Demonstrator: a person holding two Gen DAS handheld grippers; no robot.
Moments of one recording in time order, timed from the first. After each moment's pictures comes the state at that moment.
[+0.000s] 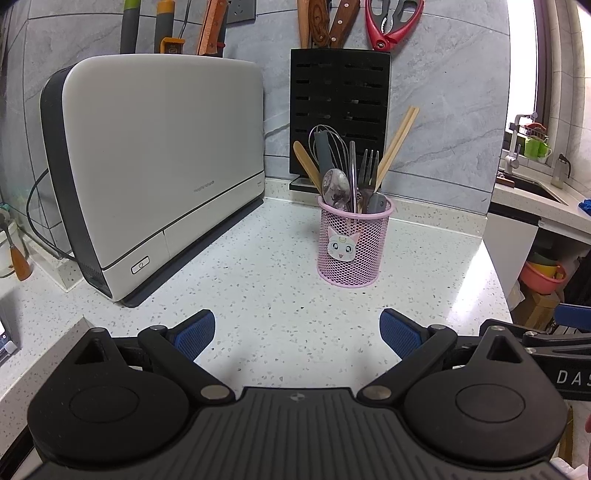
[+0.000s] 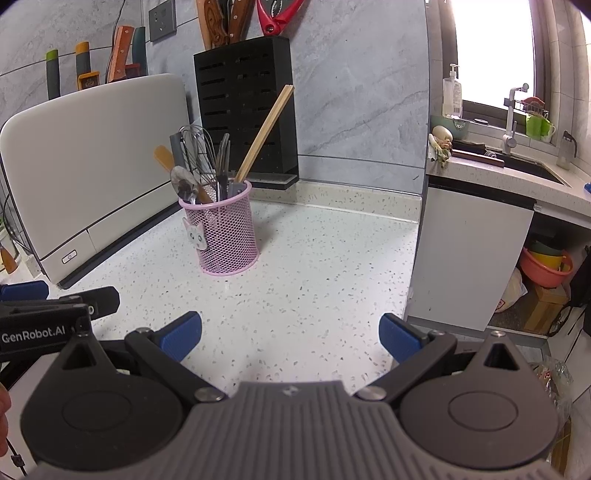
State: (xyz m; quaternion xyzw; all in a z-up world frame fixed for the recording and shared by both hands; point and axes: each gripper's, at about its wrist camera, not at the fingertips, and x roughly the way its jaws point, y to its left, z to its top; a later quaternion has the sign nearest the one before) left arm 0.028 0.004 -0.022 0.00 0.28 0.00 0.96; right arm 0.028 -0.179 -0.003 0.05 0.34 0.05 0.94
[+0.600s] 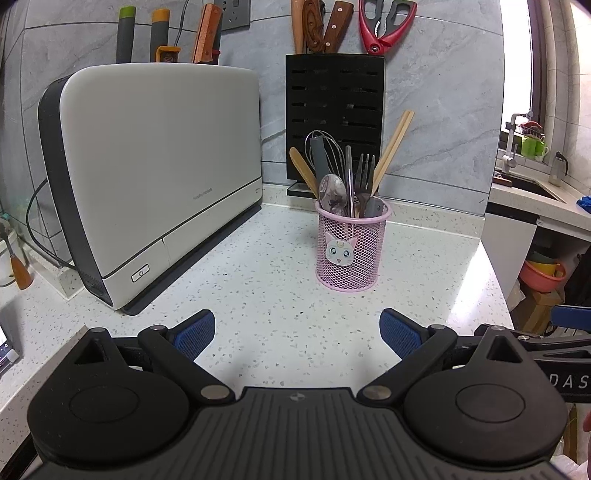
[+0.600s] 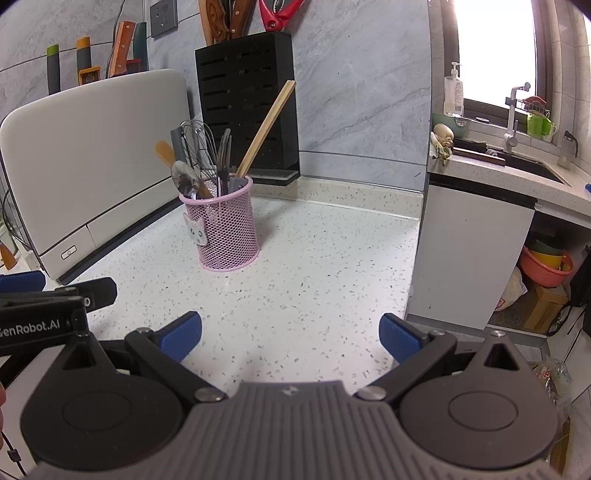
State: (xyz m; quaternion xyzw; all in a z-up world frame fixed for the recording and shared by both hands) left arm 0.027 0.004 -0.021 0.01 0.27 0.00 0.96; right arm 0.029 -0.177 -0.006 0.04 0.34 0.05 0.94
